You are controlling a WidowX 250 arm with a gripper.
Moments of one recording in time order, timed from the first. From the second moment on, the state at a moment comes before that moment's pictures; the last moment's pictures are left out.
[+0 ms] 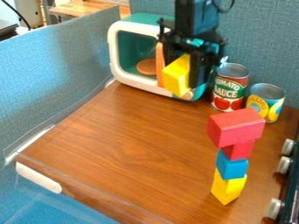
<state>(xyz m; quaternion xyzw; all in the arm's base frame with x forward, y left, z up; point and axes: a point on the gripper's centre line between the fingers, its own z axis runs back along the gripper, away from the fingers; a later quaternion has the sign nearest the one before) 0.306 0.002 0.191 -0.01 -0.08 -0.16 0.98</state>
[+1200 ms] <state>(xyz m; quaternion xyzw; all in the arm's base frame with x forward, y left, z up) 0.304 -0.053 0.200 -0.04 -0.06 -0.32 0.95</state>
